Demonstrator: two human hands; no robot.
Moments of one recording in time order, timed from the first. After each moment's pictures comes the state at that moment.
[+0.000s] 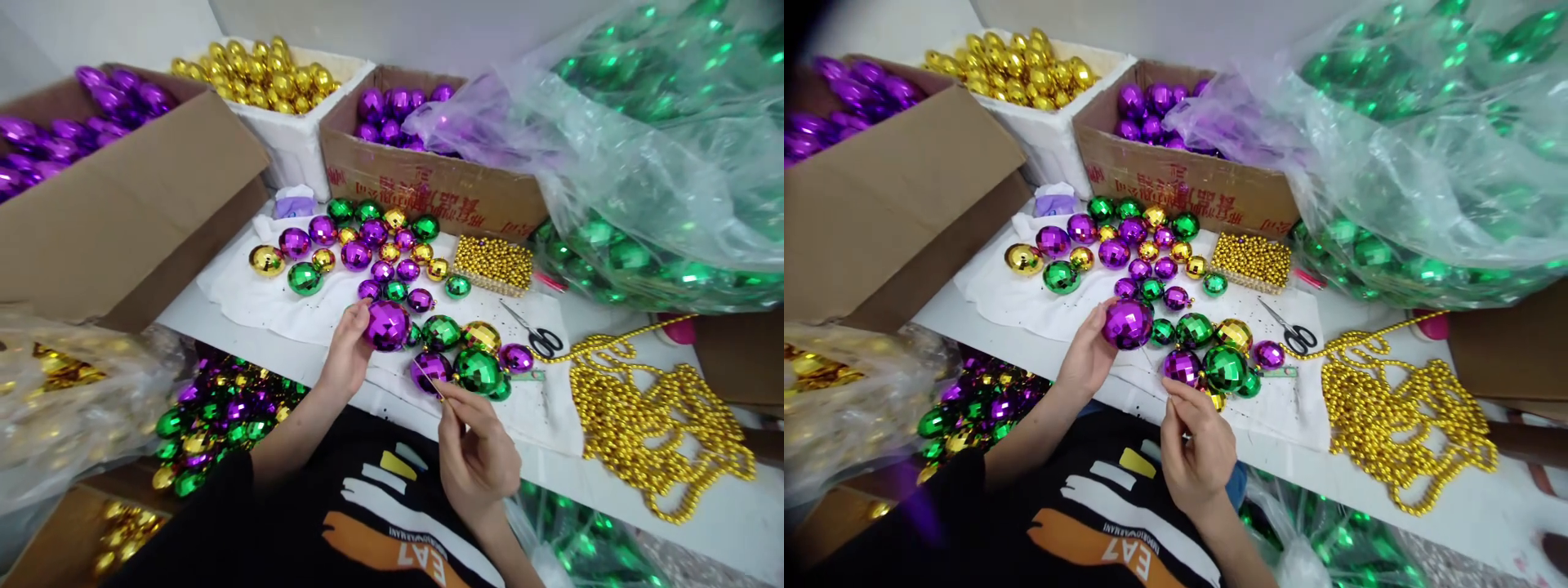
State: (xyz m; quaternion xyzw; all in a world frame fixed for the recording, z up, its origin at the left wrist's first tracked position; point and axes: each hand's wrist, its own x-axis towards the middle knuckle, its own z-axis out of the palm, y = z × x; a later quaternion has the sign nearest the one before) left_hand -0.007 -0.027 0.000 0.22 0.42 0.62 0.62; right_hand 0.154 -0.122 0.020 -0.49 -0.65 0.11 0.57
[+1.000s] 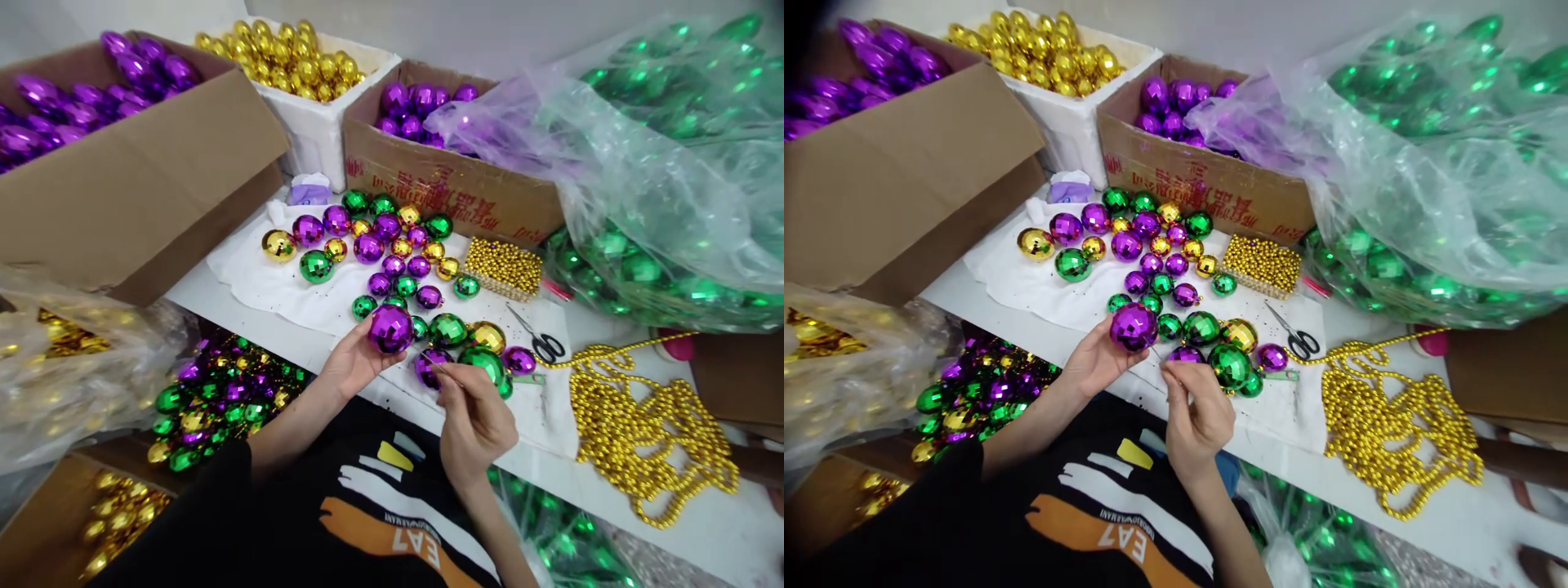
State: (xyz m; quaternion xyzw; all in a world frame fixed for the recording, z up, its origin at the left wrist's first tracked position) left_hand -0.024 -0.050 -0.010 0.05 0.34 0.52 0.78; right_hand 0.140 -0.103 0.026 -0.49 -0.60 0.19 0.60
